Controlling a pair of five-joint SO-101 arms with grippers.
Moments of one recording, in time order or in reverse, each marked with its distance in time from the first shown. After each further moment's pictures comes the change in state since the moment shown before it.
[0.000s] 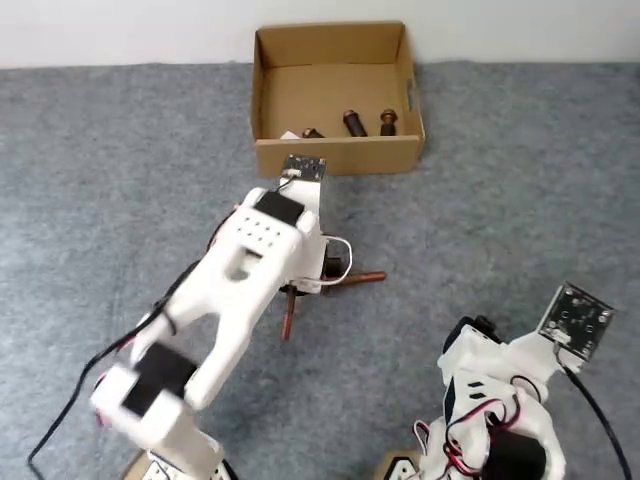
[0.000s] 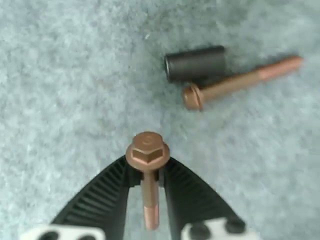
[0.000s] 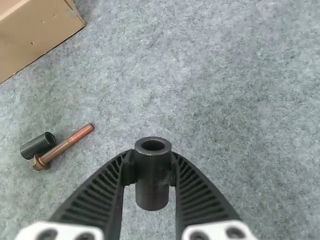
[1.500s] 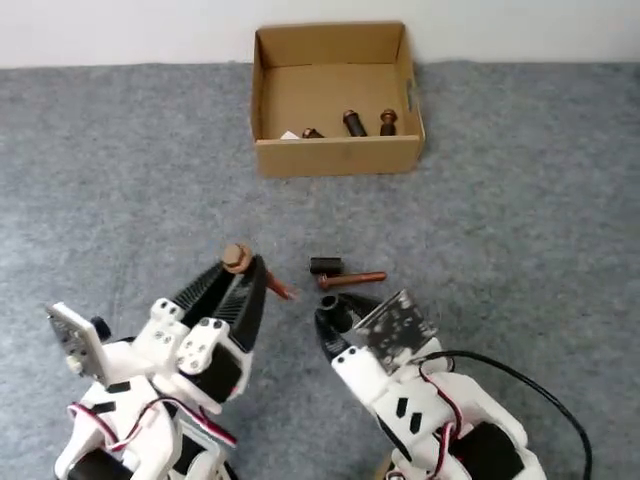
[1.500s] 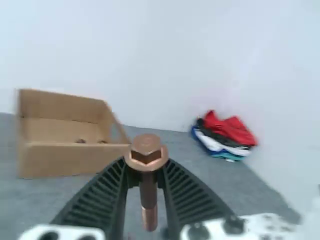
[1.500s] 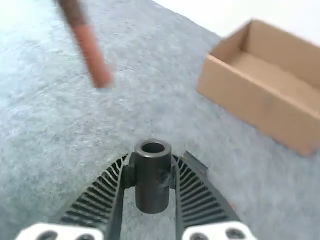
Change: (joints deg) left arm 4.2 -109.0 50.8 -27.5 5.9; right arm -50.4 1.0 2.5 -23.7 29.5
